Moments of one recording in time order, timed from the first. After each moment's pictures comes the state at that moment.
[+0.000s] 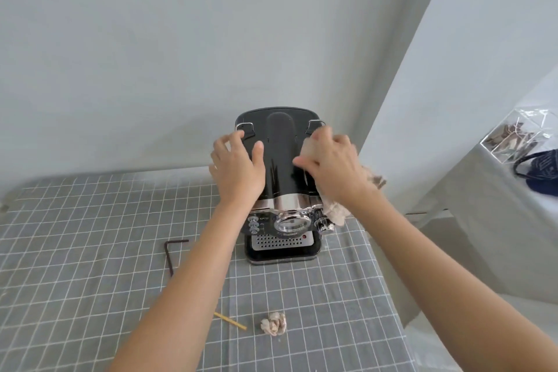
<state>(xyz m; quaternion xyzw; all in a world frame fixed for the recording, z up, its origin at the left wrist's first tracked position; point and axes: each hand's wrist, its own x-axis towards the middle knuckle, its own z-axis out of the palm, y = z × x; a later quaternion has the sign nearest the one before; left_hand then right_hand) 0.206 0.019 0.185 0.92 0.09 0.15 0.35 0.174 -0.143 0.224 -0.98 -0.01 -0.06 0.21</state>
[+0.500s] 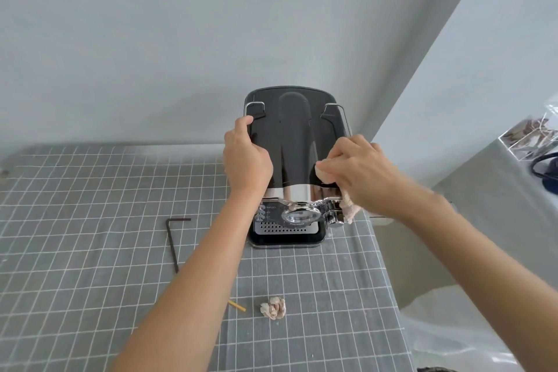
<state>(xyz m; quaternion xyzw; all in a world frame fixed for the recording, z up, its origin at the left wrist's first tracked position) 0.207 0.017 0.170 0.88 0.14 0.16 0.43 0.161 -0.177 0.218 -0.97 -0.25 -0.01 0.05</state>
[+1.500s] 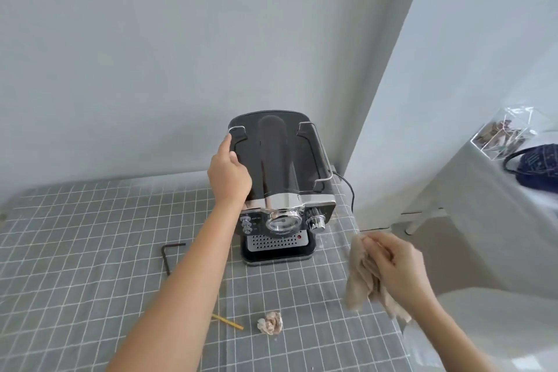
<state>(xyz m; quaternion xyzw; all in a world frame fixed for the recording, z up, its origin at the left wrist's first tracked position) 0.209 0.018 0.174 0.86 0.13 0.15 0.46 0.032 -0.226 0.147 -0.89 0.14 -0.07 0.43</state>
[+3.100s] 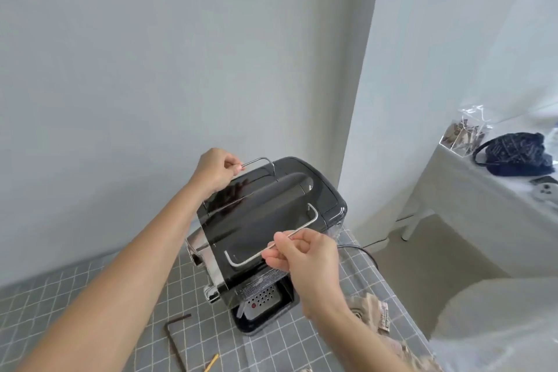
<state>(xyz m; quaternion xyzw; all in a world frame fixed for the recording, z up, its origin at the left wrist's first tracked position) 0.332 0.052 0.230 0.93 -0.14 -0.03 0.32 0.109 -0.057 0.218 -0.59 0.27 -0.08 0.76</state>
